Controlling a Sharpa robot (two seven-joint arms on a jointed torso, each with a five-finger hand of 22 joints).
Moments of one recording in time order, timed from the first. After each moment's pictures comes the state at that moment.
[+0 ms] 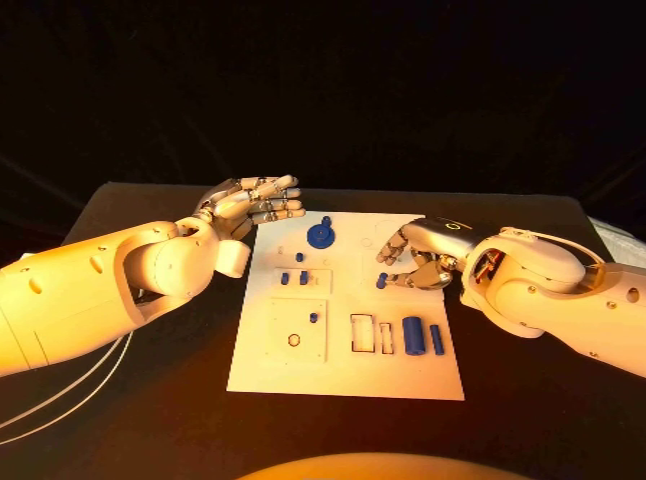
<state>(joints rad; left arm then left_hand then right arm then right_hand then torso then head) 1.19 -0.80 -0.01 1.47 0.11 -0.16 0.32 1.36 -0.03 0.19 0.04 0.09 0.94 0.23 0.16 0.07 0.96 0.17 0.26 0.07 1.07 0.12 0.25 0.22 0.17 1.01 0.22 0.06 0.39 1.13 -0.96 0.00 1.73 -1.58 -0.23 -0.15 1.29 -0.14 0.37 -0.05 0.19 1.05 0.15 0.07 0.07 1.05 0.10 0.12 0.06 1.46 0.01 1.06 0.81 0.15 1.32 0.11 1.00 0.77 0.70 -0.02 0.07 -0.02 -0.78</state>
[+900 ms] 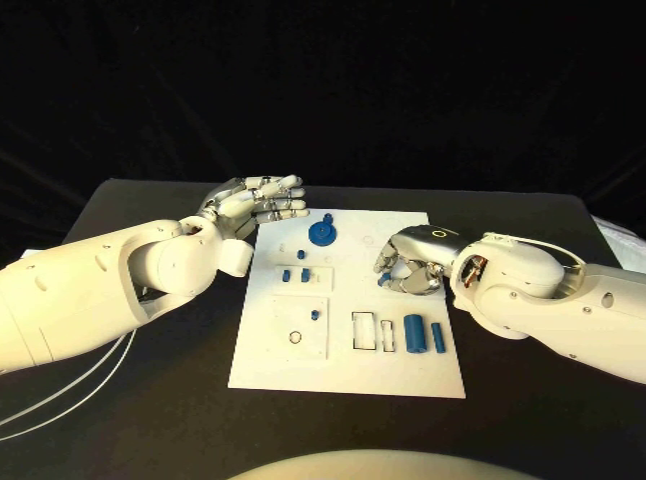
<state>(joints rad) 1.19 -0.79 -0.01 1.47 0.11 -0.15 0.31 1.36 -0.03 0.18 0.03 0.09 0.94 0.23 0.16 0.07 0.96 0.17 0.26 0.07 1.07 0.12 0.24 0.22 0.17 1.01 0.22 0.06 0.39 1.11 -0.90 0.00 1.68 -1.66 -0.18 -0.17 1.33 -0.10 0.39 -0.05 0.16 1.09 0.14 0.08 0.08 1.09 0.08 0.16 0.06 1.46 0.00 1.12 0.89 0.15 1.34 0.09 1.05 0.83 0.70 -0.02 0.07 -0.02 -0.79</state>
